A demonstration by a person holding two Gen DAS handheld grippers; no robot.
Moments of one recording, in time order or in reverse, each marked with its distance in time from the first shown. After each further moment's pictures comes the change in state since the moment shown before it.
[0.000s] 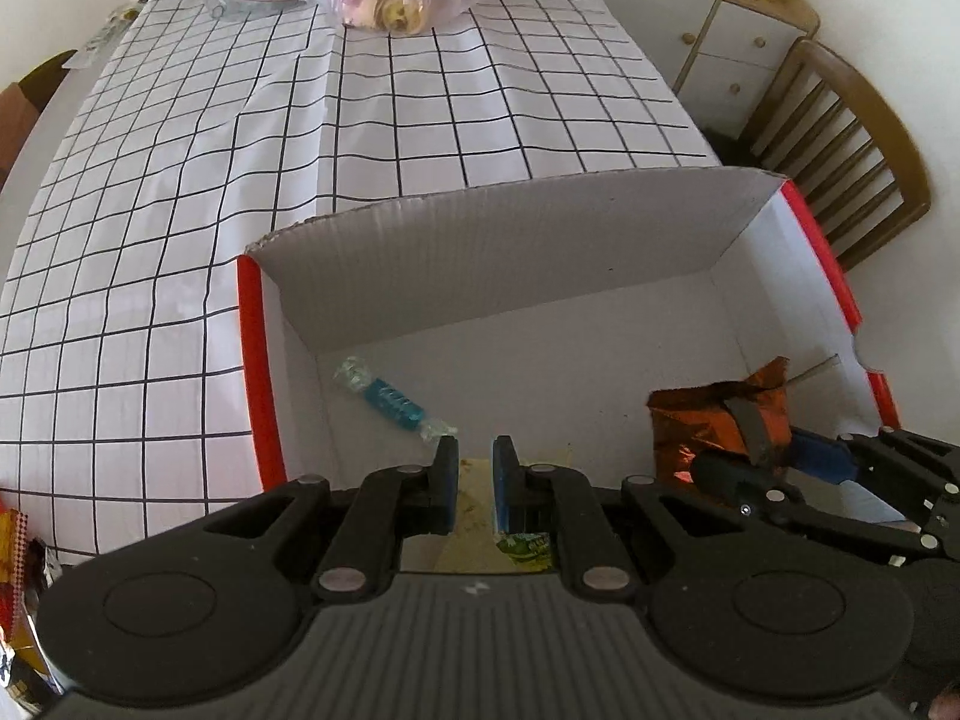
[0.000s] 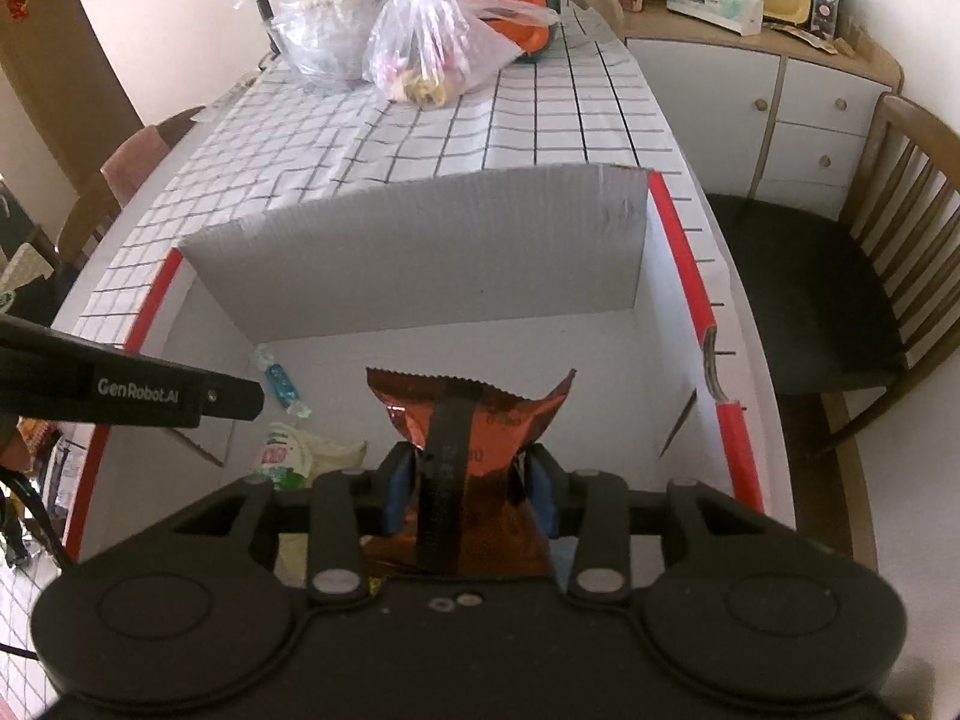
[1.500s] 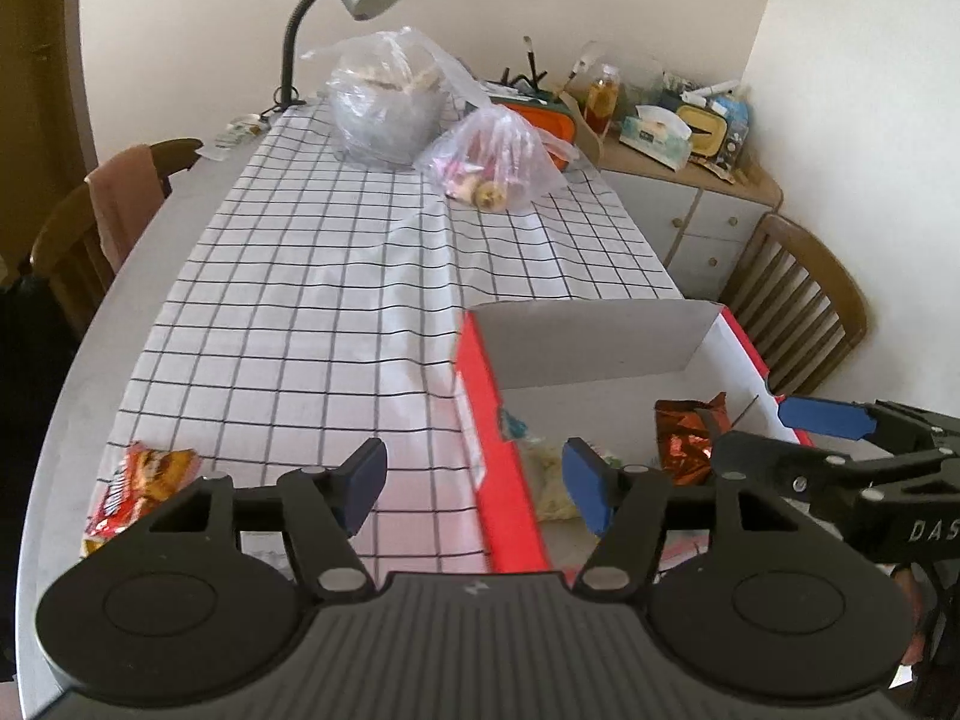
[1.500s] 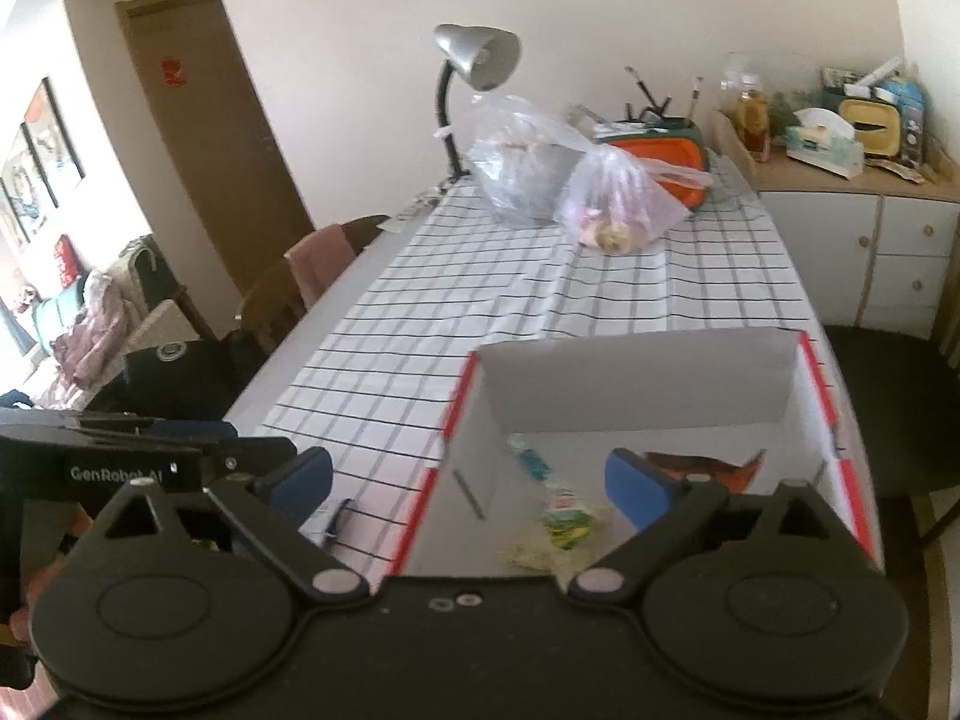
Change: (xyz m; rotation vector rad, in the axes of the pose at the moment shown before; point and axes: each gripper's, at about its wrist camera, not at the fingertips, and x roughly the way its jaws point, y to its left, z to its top) left arm -0.156 0.094 -0.125 -0.086 -0.388 -0.030; right arm -0.114 0.095 -0.025 -0.096 -0.258 0.245
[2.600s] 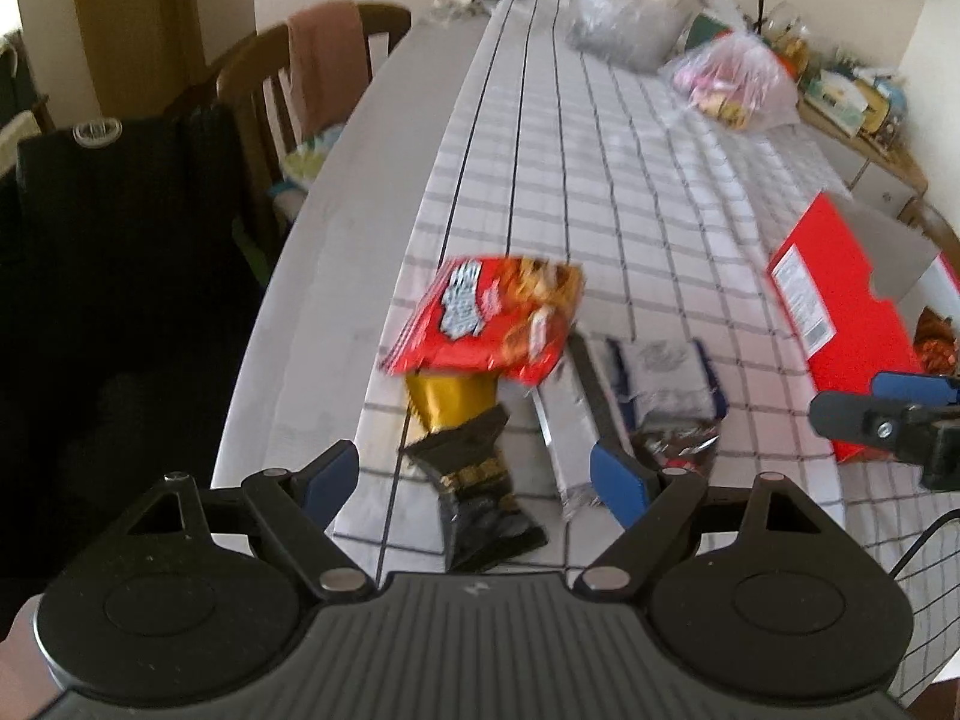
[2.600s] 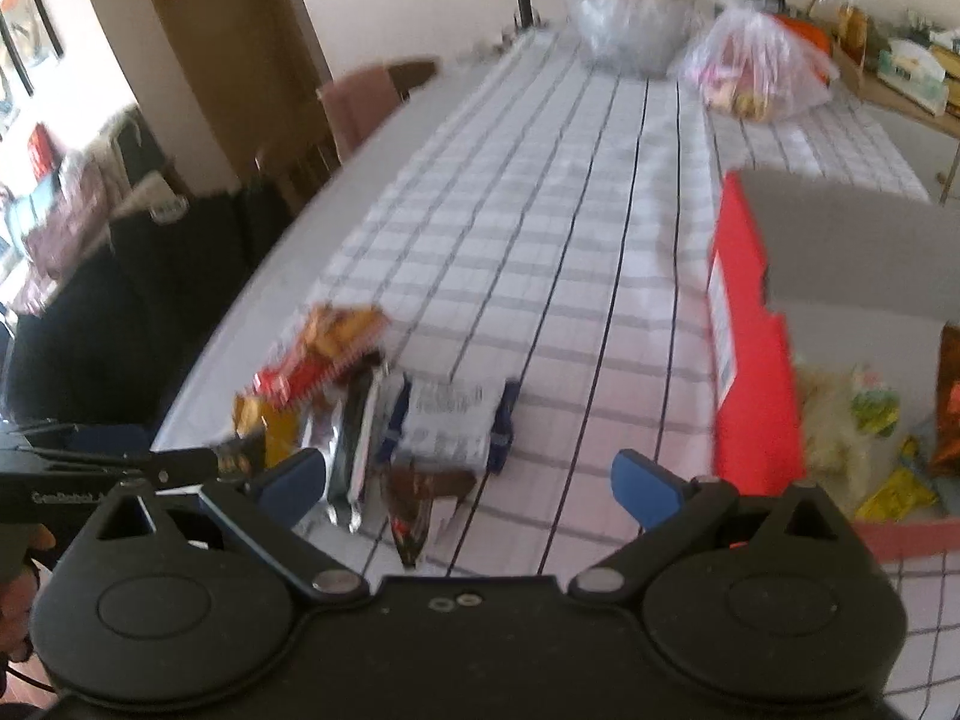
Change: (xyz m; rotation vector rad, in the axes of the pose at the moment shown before) left arm 0.006 0.230 -0.098 -0.145 0.158 0.167; right arm 0.146 0.155 -0.065 -0.035 0.263 -0.077
